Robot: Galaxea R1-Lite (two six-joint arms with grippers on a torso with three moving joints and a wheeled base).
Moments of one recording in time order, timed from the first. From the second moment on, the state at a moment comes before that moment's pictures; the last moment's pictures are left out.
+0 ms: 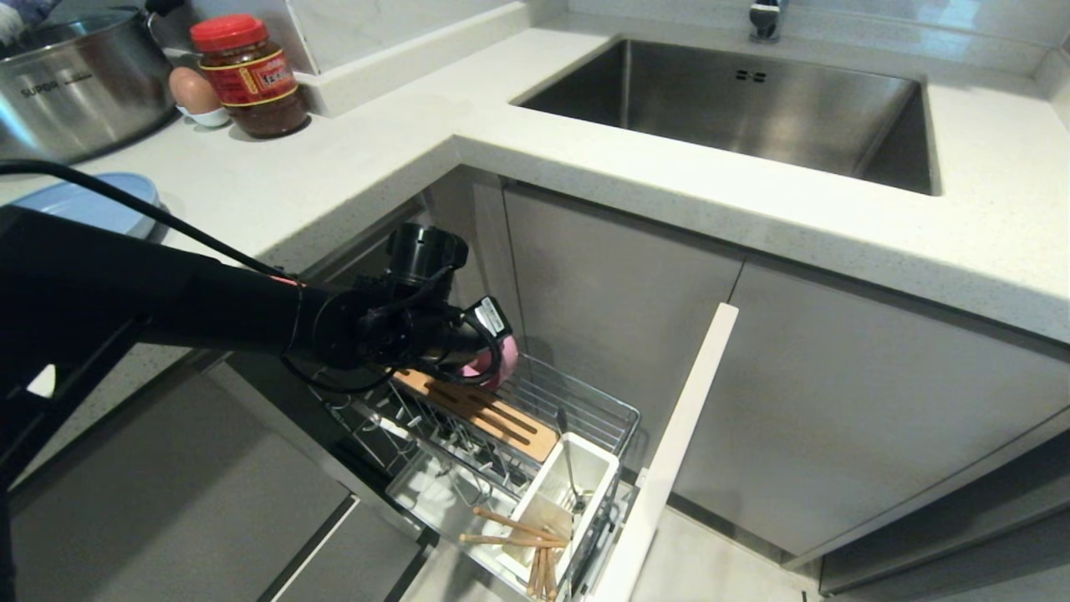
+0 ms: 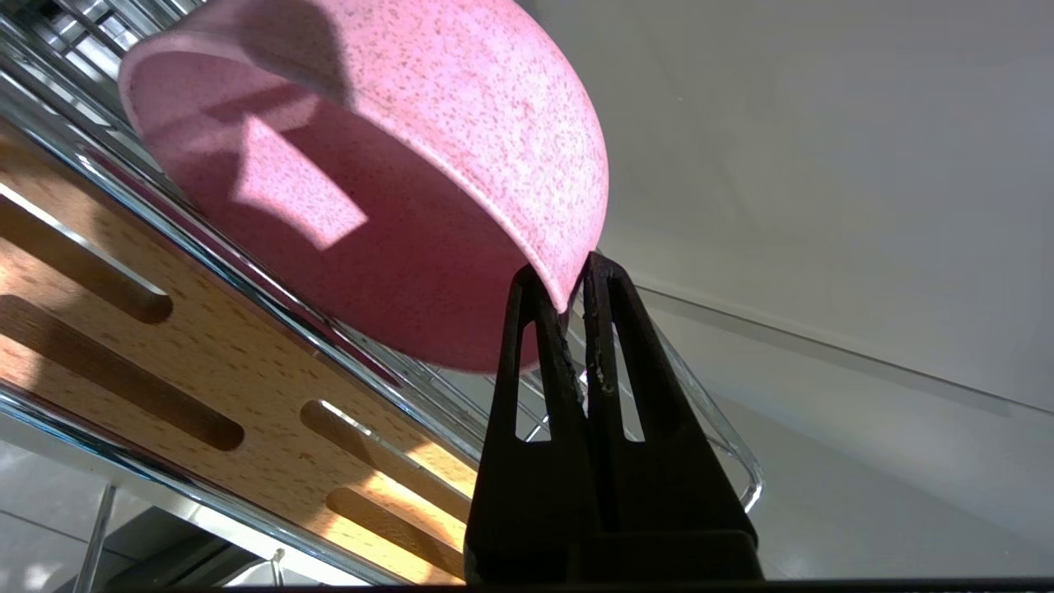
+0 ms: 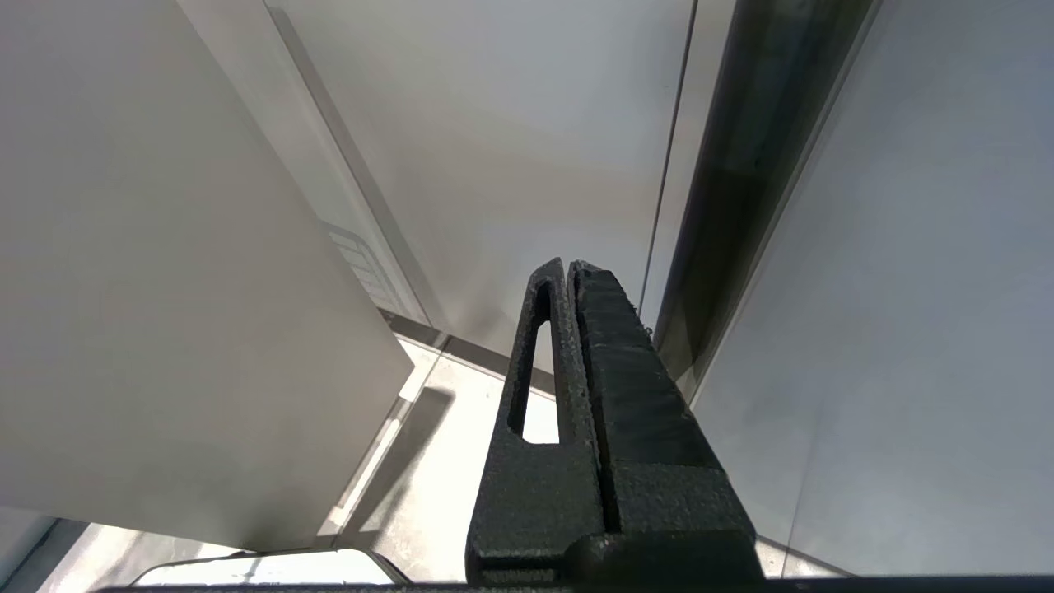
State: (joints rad) left arm -0.46 2.02 -1.37 -0.06 0.08 -0.72; right arm -0.01 0.00 0.00 -0.01 -0.05 0.10
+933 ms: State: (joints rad) left arm -0.50 1.84 -1.33 -0.05 0.07 -0.73; right arm -0.01 0.00 0.00 -0.01 -0.05 0.10
